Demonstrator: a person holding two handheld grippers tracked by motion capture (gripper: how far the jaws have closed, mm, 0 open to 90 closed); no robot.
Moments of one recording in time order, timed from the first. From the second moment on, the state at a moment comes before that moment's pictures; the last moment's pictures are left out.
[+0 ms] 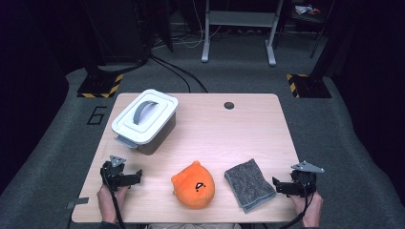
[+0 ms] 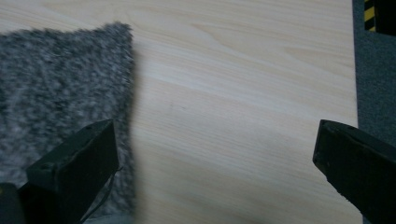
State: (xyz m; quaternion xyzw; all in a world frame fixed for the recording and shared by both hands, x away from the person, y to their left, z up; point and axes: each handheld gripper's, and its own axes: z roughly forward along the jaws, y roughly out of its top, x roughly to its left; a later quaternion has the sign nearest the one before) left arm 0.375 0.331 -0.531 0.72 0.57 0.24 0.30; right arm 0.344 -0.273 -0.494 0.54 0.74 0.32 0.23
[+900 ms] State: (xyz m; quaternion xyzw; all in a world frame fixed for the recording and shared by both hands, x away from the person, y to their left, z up) left arm 0.375 0.331 -0.532 0.72 0.57 0.25 0.31; right arm 0.337 -0.203 -0.478 0.47 0.79 0.33 0.20
